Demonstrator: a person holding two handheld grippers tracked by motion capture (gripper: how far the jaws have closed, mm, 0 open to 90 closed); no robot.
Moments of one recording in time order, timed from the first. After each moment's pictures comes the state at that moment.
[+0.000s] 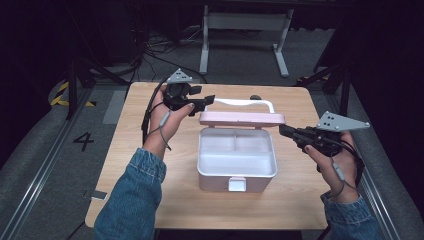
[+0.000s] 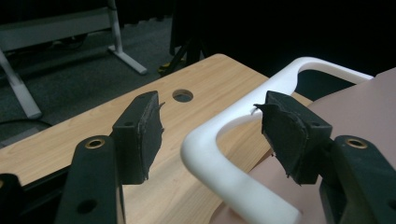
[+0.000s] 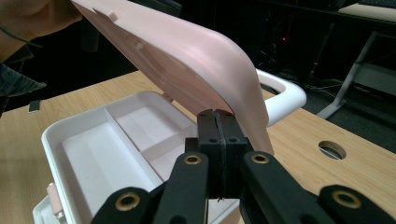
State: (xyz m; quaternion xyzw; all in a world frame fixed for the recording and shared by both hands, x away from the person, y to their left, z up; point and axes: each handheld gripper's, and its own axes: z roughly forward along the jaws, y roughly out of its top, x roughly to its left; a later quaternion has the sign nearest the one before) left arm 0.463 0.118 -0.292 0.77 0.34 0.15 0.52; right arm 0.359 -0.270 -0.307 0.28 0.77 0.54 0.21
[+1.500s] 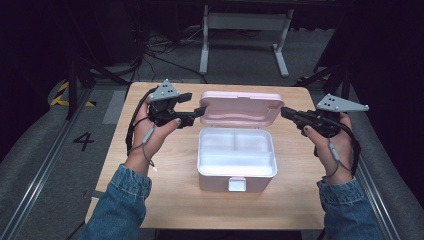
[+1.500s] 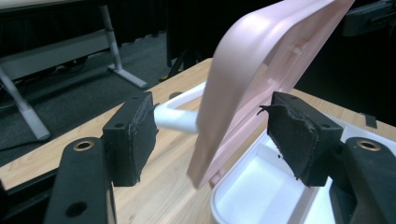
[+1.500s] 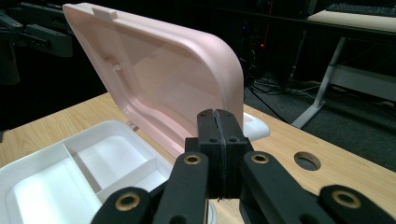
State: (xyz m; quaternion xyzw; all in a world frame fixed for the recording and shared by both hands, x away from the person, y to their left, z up) left arm 0.424 0.134 -0.291 0.78 0.28 0.18 0.53; right arm 0.395 -0.273 -0.294 0.32 0.75 0.54 0.22
